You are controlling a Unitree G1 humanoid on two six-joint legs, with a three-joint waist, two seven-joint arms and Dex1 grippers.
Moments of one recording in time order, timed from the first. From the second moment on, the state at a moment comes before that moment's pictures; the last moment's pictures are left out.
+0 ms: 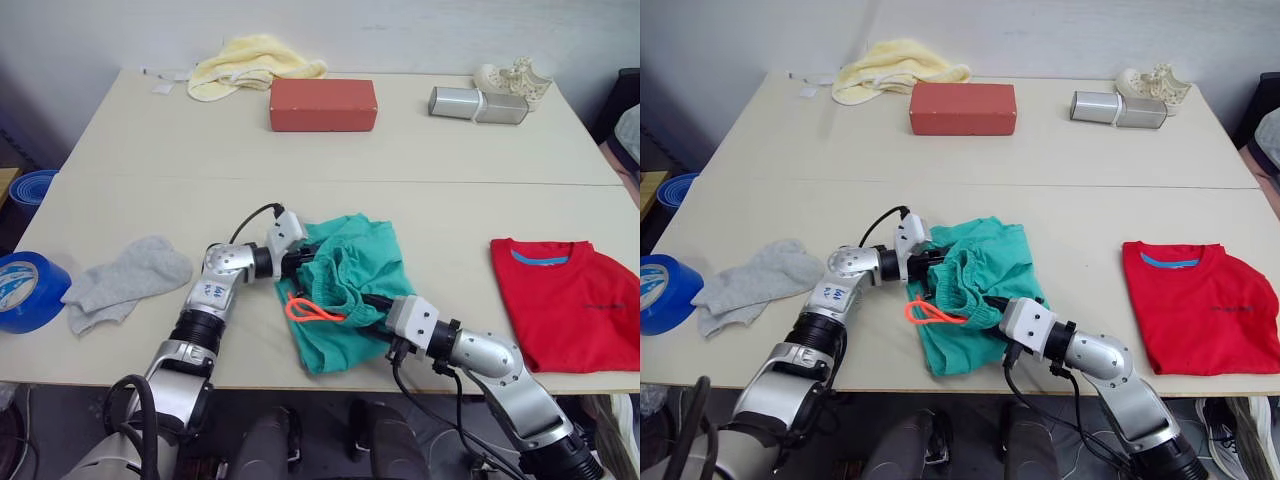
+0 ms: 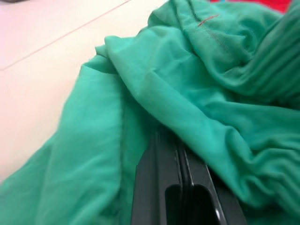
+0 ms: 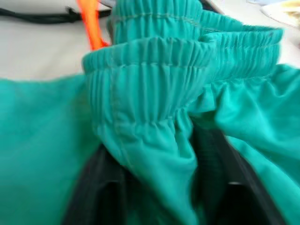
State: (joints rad) left arm -0.69 0.31 -0.09 0.56 -0.16 0.00 -1.03; right arm -0.01 -0.57 0.26 -0.34 0.27 0.05 0.79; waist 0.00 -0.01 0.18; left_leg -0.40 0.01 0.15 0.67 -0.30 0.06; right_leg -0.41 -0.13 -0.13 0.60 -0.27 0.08
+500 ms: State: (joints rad) left arm -0.70 0.54 0.00 0.39 -0.32 0.13 -1.29; right arm 0.17 -0.77 -0.18 -0.49 0.76 0.38 0.91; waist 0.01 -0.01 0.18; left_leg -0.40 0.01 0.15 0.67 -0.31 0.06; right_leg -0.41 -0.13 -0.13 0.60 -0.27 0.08
